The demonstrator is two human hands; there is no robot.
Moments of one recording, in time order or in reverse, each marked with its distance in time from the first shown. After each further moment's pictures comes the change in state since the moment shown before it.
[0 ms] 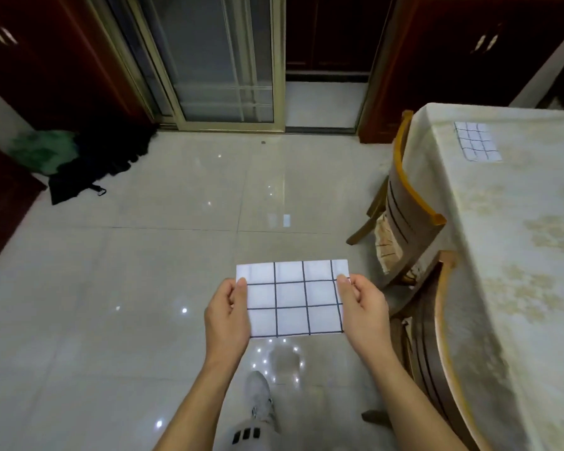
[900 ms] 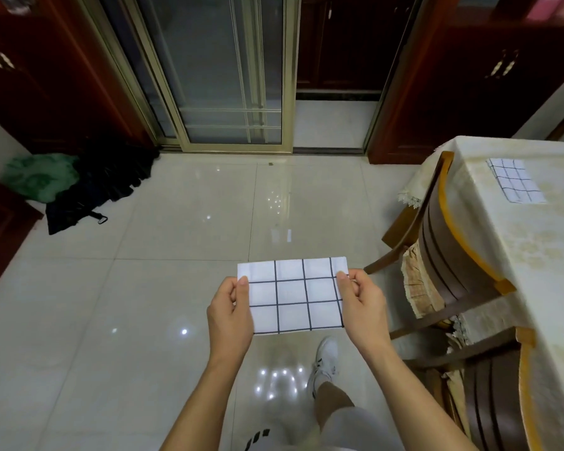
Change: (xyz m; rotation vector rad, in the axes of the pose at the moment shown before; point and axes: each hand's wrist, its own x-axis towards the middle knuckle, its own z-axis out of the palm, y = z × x) left_hand 0.180 0.025 -0.037 -0.023 -0.012 0.050; right_hand 0.133 -0.059 0.123 -0.028 0.027 -0.006
